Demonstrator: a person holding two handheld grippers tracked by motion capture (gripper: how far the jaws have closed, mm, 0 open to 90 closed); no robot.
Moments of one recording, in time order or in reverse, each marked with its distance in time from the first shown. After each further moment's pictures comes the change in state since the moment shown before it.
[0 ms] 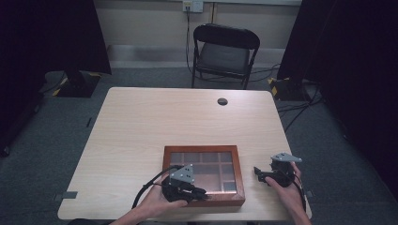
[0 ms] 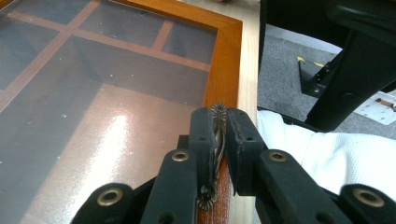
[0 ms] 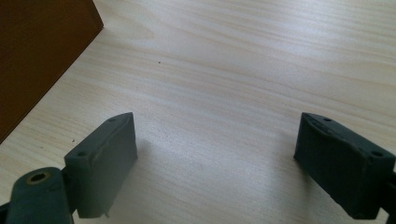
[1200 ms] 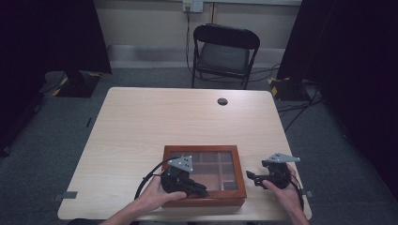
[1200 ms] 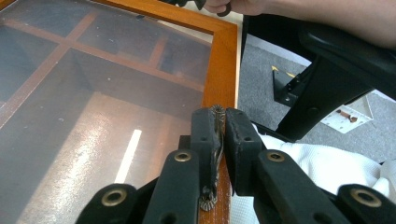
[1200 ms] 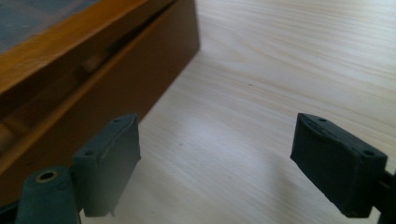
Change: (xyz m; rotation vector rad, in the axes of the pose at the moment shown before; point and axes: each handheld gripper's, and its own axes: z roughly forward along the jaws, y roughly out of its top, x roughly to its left) left arm 0.012 0.017 -0.013 -0.010 -0.095 -0.087; right arm 0.022 0.011 -0.016 -0.029 0.226 -0.052
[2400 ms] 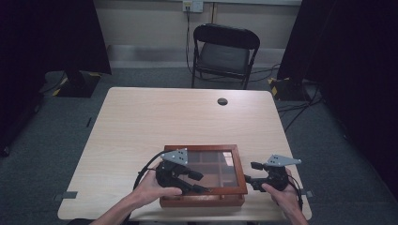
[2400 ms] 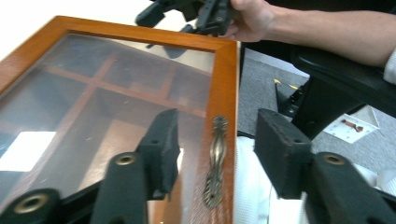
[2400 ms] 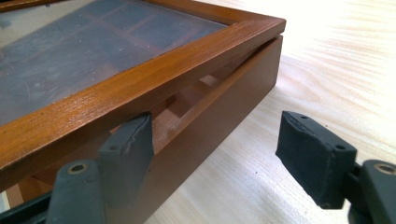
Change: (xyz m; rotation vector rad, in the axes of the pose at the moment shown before) left arm -0.001 0.014 -0.027 -0.068 0.022 0.041; right arm 0.018 0.007 -0.012 -0.097 0.214 -0.064
